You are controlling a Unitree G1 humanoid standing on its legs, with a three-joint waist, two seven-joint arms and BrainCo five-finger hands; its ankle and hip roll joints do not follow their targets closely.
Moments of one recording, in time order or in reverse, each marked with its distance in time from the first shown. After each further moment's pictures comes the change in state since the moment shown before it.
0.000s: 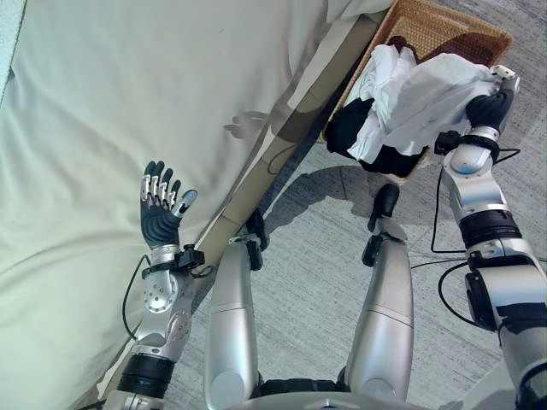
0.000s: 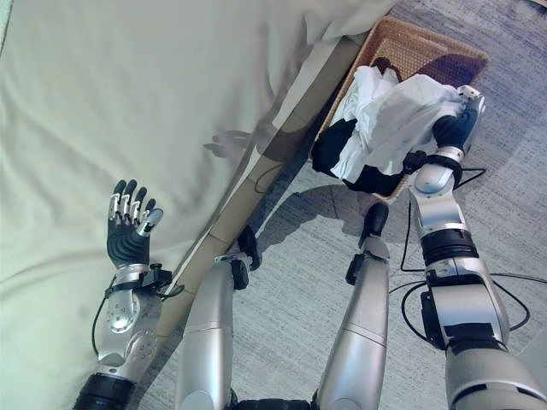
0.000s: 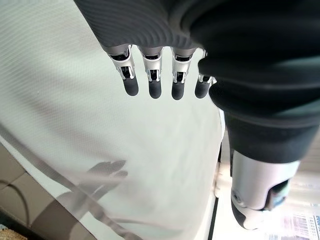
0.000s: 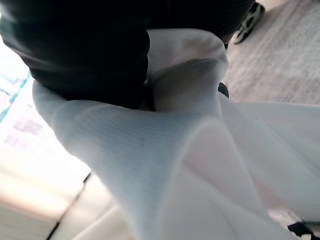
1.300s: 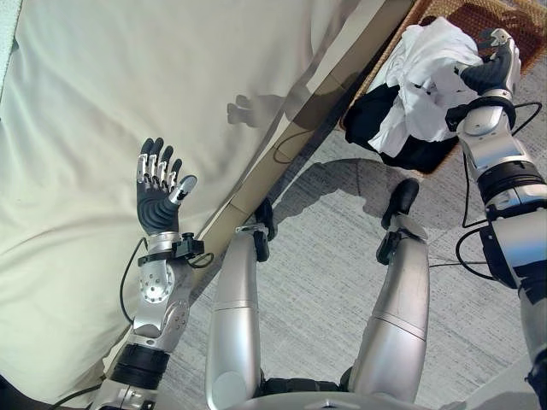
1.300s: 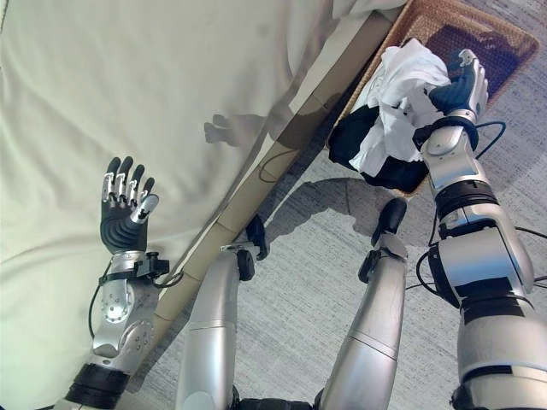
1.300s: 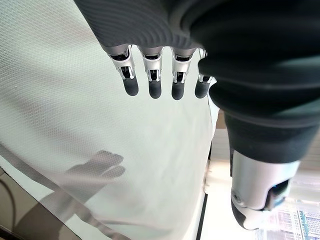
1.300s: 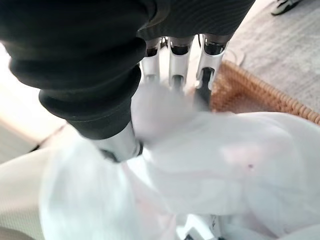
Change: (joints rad) left arm -0.048 0.034 -0.036 -0.072 -0.026 -0.009 -0.003; right arm -0.288 -0.061 0.286 0.377 -0.044 0.051 0.136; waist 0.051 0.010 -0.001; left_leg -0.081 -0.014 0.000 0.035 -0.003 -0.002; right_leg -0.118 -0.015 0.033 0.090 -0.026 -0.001
